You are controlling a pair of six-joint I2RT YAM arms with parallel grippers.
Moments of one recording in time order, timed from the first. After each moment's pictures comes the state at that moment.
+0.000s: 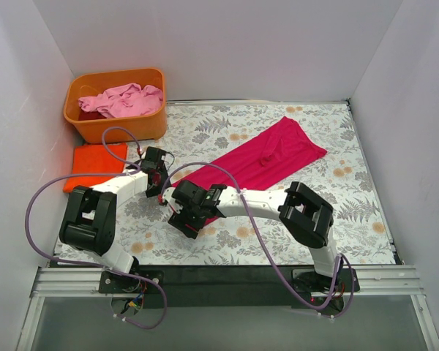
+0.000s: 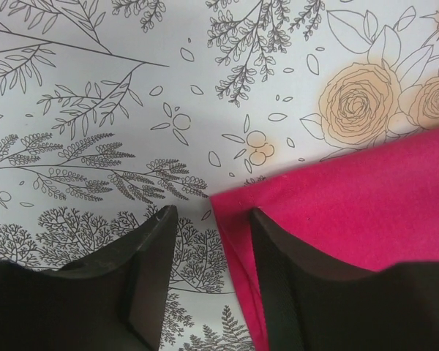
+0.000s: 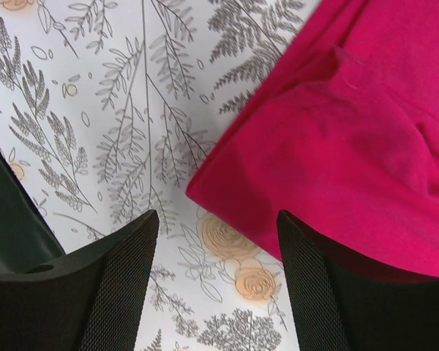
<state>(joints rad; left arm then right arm) -0.27 1.59 0.85 -0.36 -0.20 -0.53 1.19 1.98 1.43 -0.49 -0.12 0.02</state>
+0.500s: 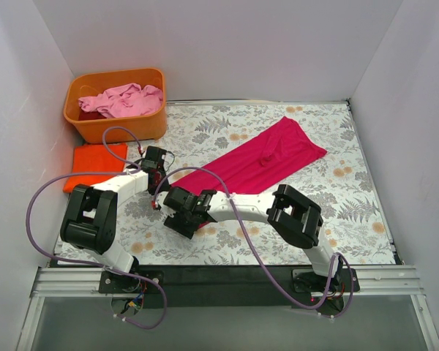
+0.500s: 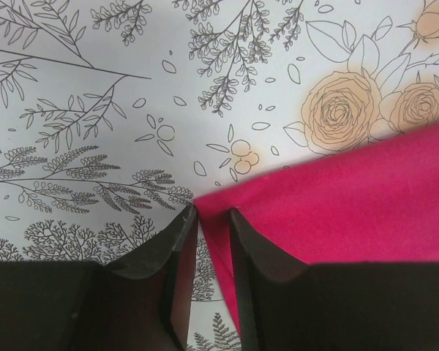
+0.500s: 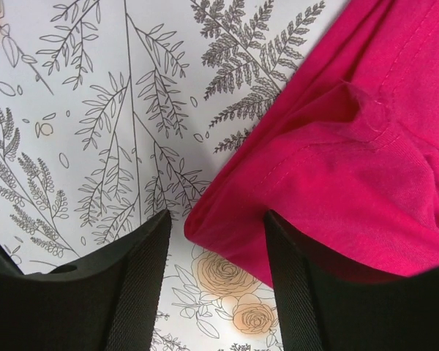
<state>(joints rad) -0.27 1.60 0.86 -0.33 -0.18 -0.53 1.24 2.07 1.51 -0.49 -0.01 0.01</state>
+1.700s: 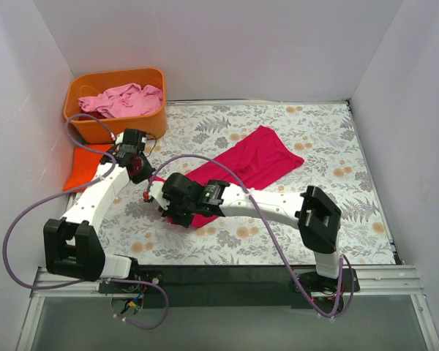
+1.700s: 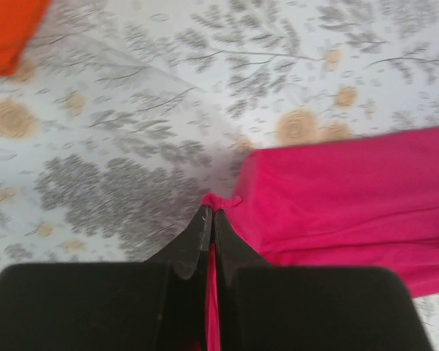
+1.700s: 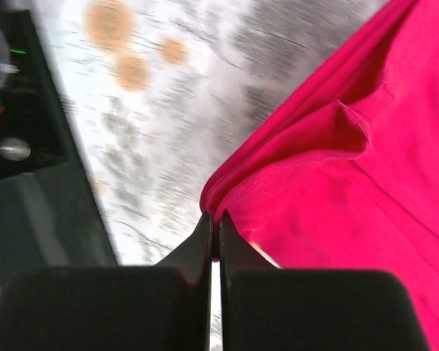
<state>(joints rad) -0.18 1.35 1.06 -0.73 -0.26 -0.67 1.26 1.92 1.60 -0.54 -0.13 -0.05</state>
